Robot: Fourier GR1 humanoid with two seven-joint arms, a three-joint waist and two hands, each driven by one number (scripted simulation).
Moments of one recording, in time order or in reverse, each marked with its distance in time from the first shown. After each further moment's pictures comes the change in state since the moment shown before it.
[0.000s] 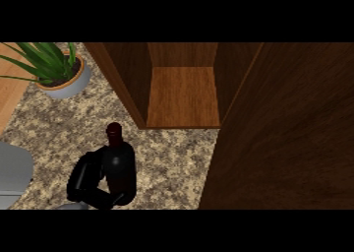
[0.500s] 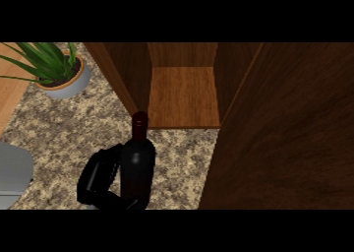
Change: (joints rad) left arm 0.077 -0.043 -0.159 -0.286 0.052 0.098 0.198; right arm 0.009 -0.021 -0.011 -0.002 -0.006 -0.011 -0.016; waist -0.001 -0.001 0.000
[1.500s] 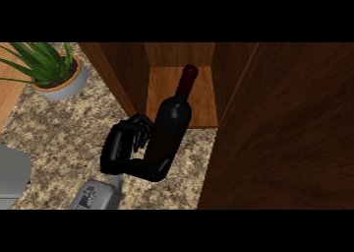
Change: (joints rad) left arm -0.230 0.001 -0.135 0.037 -0.048 0.411 0.064; right arm 0.104 -0.073 -0.006 -0.007 -0.016 0.003 -0.116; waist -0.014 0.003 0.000
